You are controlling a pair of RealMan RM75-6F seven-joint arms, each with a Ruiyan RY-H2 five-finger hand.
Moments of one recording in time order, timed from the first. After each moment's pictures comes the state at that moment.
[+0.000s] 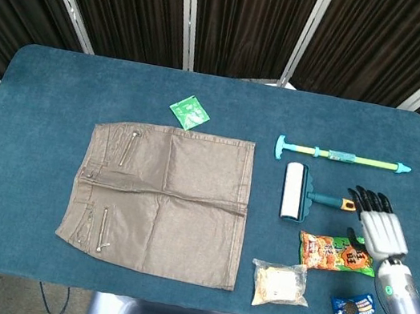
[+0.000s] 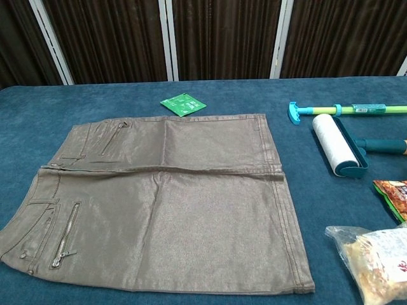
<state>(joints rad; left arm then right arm) -0.01 -0.94 -0.06 -1.79 1.45 1.55 0.08 0.41 -1.17 0.17 -1.42 -1.32 0.95 -0.10</state>
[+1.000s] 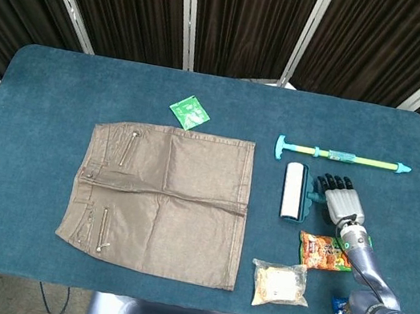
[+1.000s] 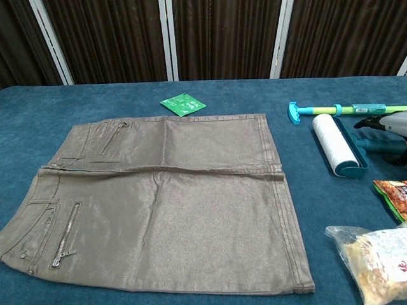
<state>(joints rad) -0.06 -0.99 -0.08 -1.76 1.35 1.48 0.18 0.65 -1.60 0.12 -0.76 -1.32 0.68 -0.03</state>
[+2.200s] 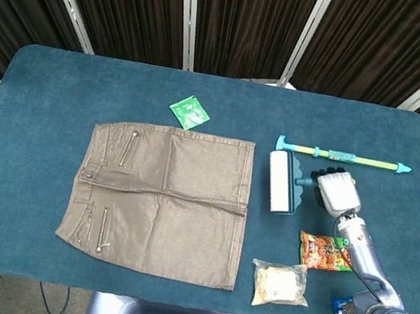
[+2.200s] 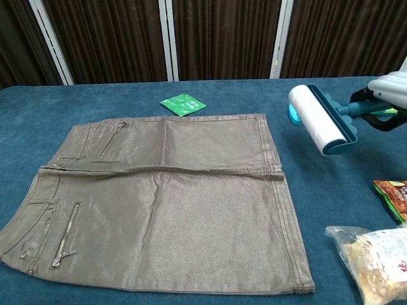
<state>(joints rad) -0.05 -0.97 -0.07 -1.78 1.38 1.49 0.14 0.67 -1.59 0.07 -0.73 -1.51 1.03 0.12</state>
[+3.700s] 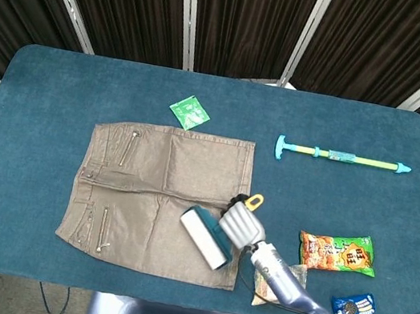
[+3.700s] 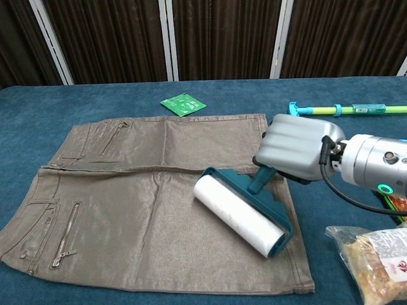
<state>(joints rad) -0.06 -0.94 -0.06 -1.78 1.38 1.46 0.08 0.80 -1.54 0.04 -1.54 -1.22 0.92 -1.21</state>
